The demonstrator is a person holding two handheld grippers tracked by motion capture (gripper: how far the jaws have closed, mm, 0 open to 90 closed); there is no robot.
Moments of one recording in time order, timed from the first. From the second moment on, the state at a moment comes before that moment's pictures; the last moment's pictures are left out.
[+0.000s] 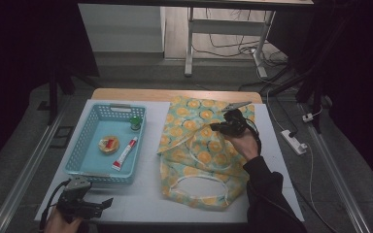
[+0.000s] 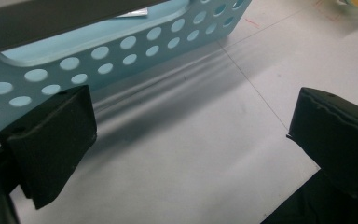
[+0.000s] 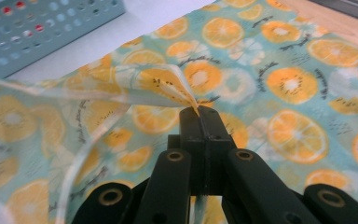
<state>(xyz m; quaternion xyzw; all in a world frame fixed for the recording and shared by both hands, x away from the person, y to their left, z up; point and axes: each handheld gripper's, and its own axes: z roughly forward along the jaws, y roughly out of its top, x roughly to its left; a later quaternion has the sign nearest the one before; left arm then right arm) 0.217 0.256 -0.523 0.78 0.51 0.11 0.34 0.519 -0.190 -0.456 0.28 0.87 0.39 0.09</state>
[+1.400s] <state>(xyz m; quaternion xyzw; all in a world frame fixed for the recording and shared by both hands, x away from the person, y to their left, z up) 0.217 0.255 -0.523 0.78 0.51 0.12 0.34 0.530 -0.193 -0.476 0.31 0.86 0.38 0.11</state>
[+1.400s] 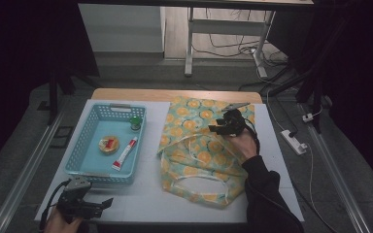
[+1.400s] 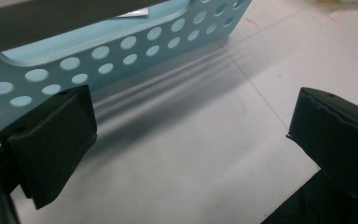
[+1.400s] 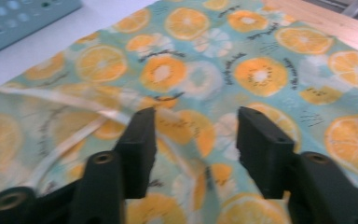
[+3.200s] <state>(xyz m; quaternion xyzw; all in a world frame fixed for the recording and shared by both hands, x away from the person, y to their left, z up) 0.216 0.254 -0.522 0.78 0.51 0.12 0.34 0.423 -0.179 -0.519 0.21 0.92 0.30 0.09</state>
